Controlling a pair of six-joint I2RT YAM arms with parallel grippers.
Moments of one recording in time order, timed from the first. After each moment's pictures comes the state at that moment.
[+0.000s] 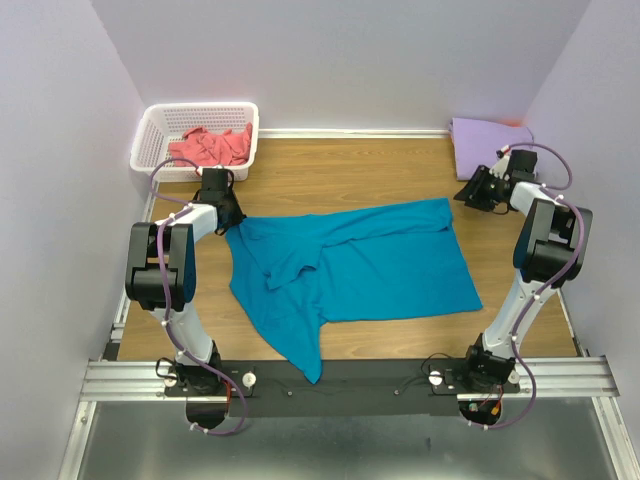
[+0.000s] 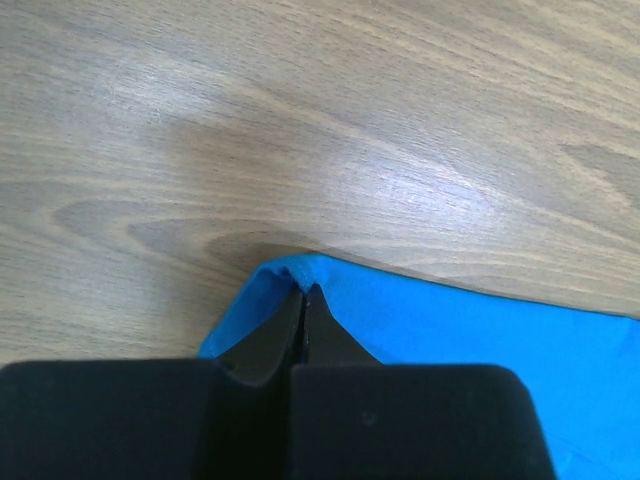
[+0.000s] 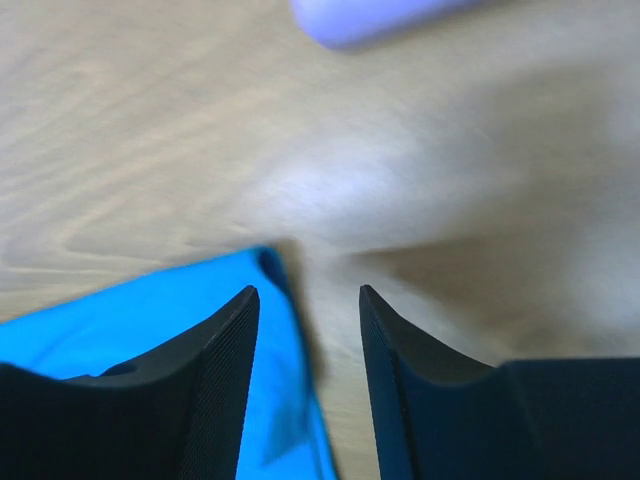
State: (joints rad) left arm -0.03 1.80 1.06 -0.12 -0.01 -0.41; right arm -0.28 2.03 1.36 -0.23 -0.44 0.23
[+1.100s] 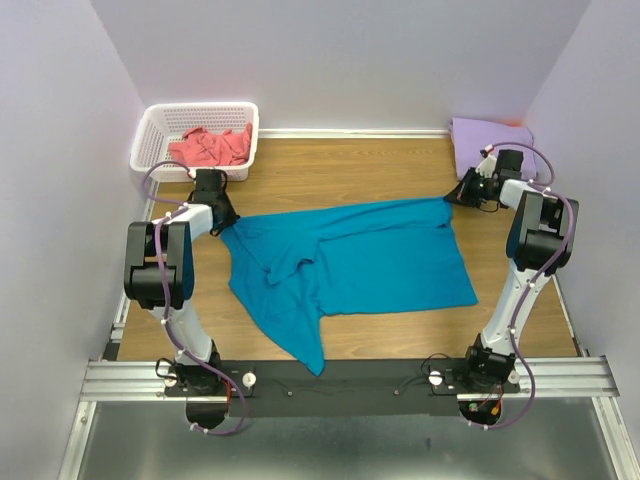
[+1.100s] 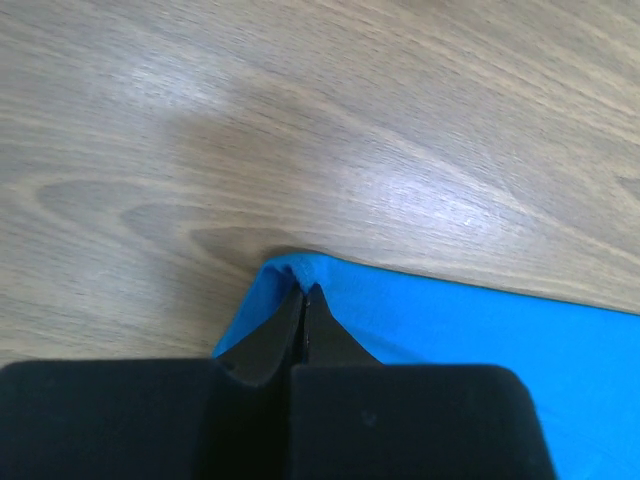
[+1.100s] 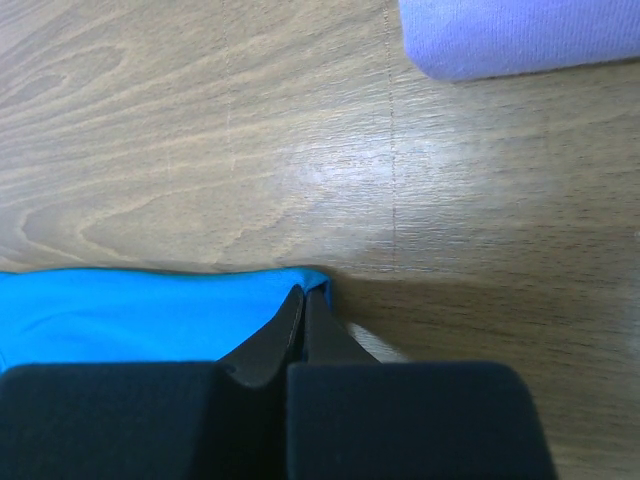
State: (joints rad) left arm 0.00 1.82 1.06 -0.13 -0.04 -0.43; right arm -0.24 2.18 1.47 -0.20 -0.58 0.21
